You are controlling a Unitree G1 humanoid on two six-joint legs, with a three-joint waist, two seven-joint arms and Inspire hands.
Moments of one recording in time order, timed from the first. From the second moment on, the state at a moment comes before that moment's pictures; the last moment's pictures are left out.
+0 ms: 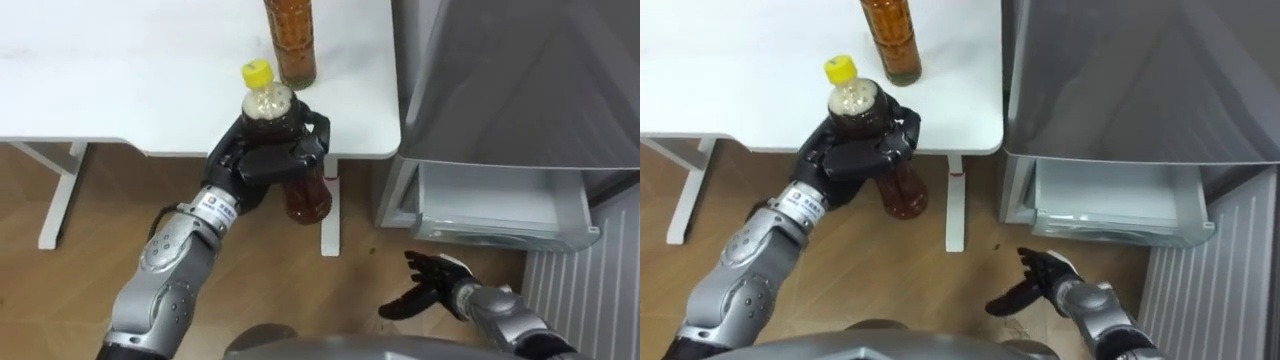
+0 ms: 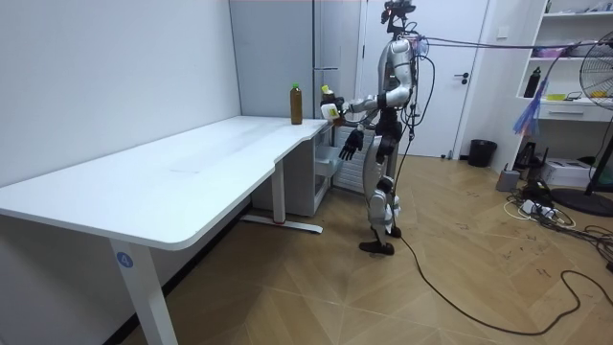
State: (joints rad) left arm 0.21 0.23 -0.20 -0.06 -0.60 0.09 -0.26; right arm -0.03 -0.23 0.28 0.95 -0.05 0.00 0.25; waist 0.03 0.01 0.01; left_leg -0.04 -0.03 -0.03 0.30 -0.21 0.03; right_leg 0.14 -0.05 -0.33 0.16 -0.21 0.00
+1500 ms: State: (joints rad) left arm 0.17 0.25 -0.33 -0.01 -0.52 -0.02 -0.34; right arm 0.07 -0.26 0.38 0.38 0.25 0.00 0.61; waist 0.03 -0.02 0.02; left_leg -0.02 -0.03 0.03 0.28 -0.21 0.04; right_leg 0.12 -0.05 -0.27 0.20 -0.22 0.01
